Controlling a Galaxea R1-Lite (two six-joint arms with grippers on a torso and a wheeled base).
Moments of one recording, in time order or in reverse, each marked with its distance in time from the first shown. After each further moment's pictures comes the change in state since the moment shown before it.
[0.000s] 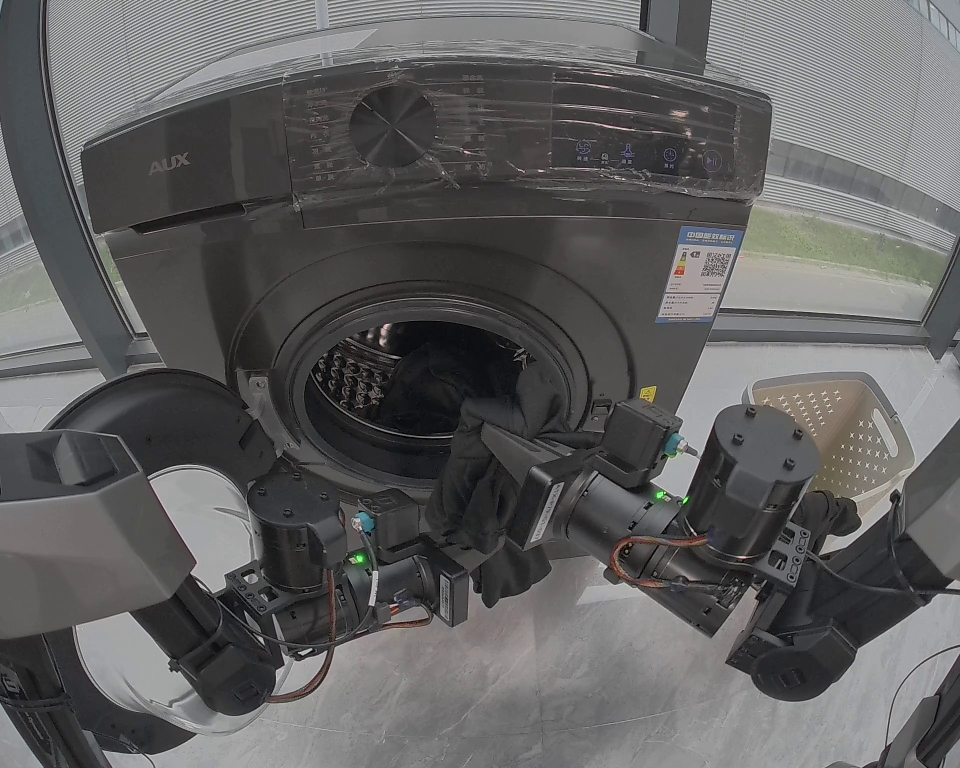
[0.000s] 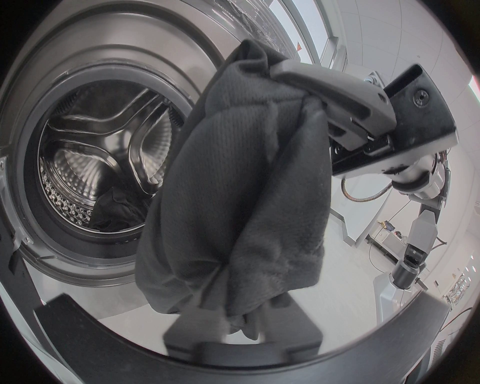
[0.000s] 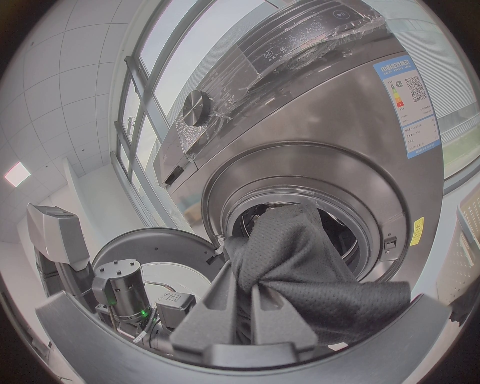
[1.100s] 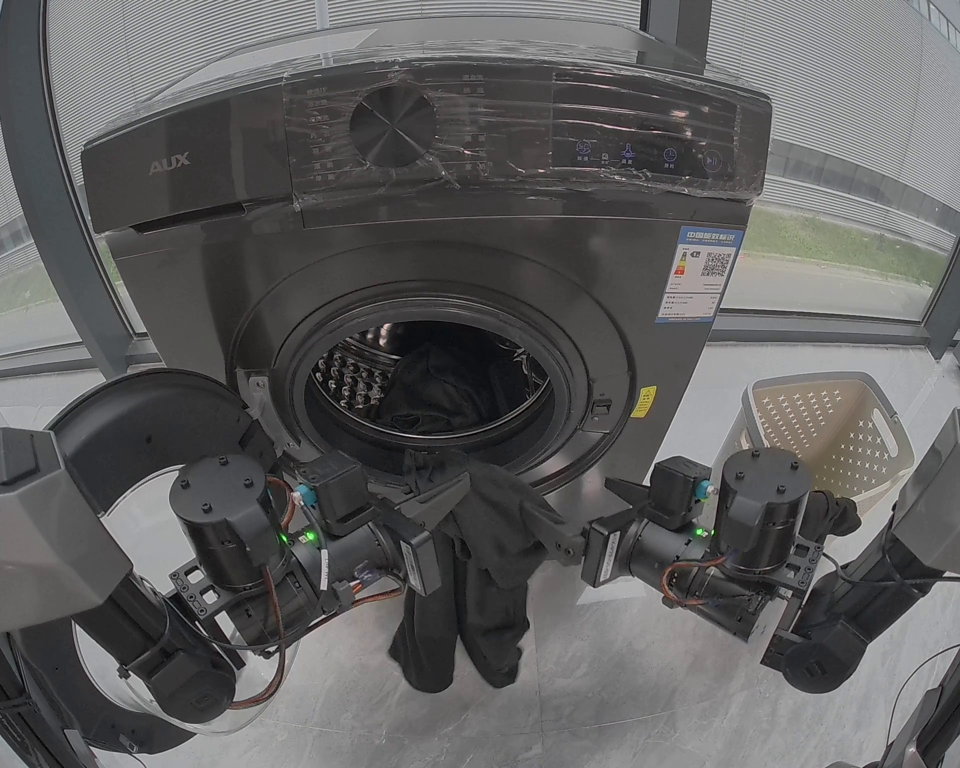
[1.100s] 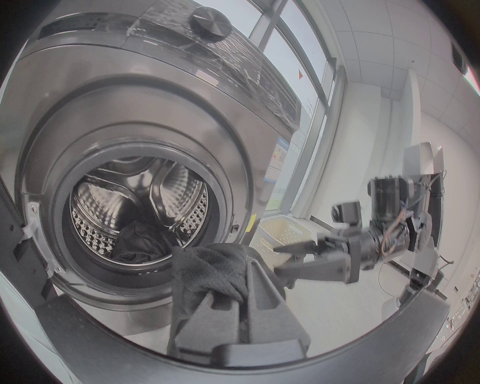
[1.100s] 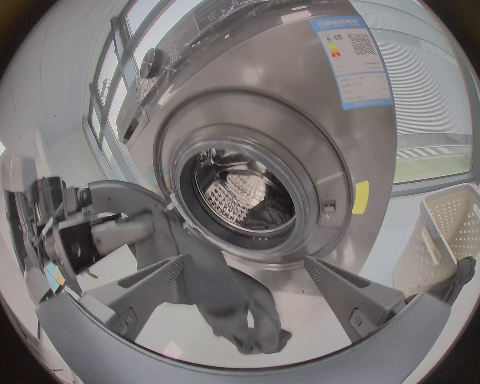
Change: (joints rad) left arm 0.002 -0.126 0.081 -0.135 0.106 -0.016; right arm -0.135 0.011 0.182 0.053 -0.001 -0.070
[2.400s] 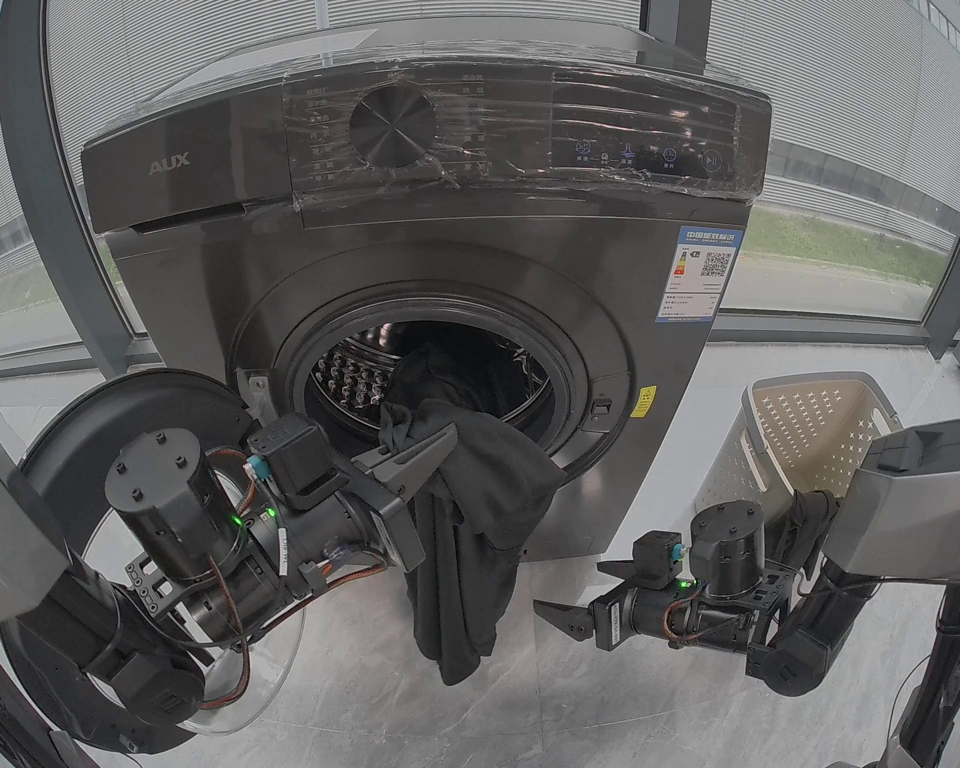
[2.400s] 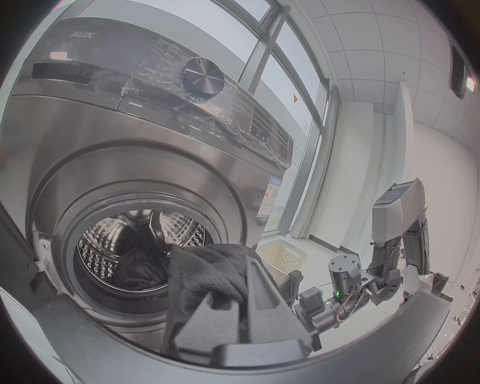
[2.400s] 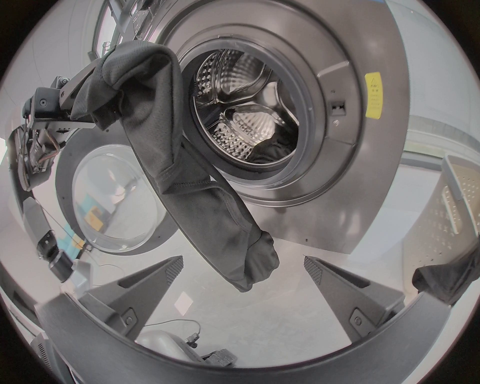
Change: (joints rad) left arm -0.014 -0.118 0.006 -0.030 0.022 -0.009; right arm -0.106 0.186 0.090 -0.002 0.270 -0.074
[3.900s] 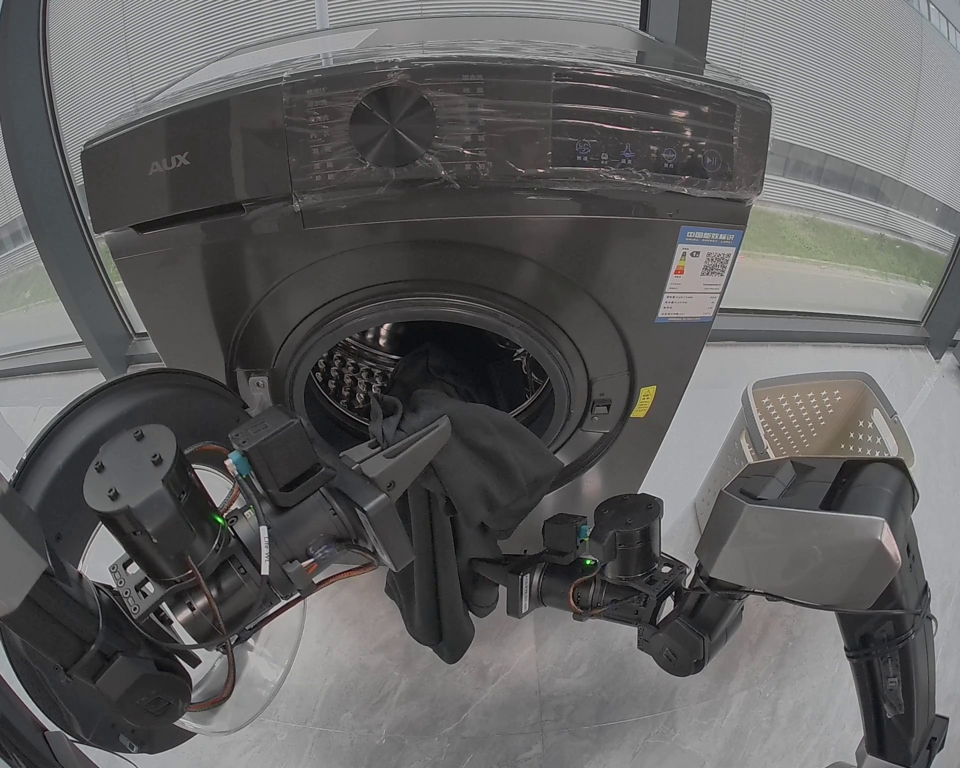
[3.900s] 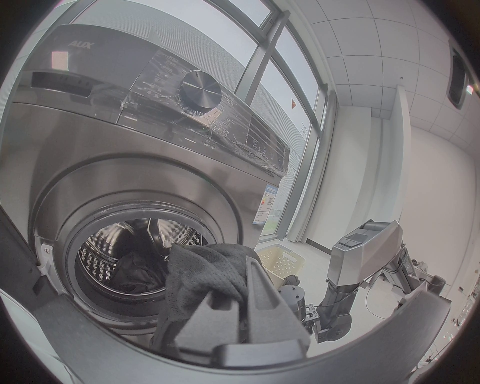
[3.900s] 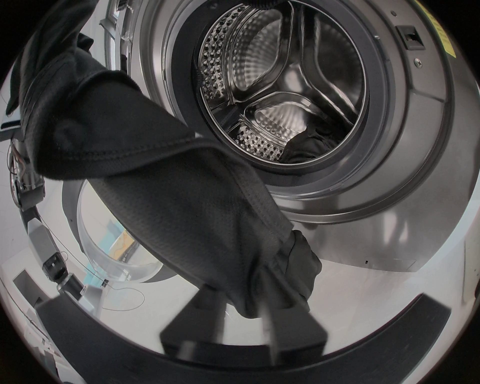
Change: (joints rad) left arm -0.003 -0.043 0.014 0.002 -0.009 -0.014; right arm 0.020 0.340 -0.438 -0.054 0.189 0.131
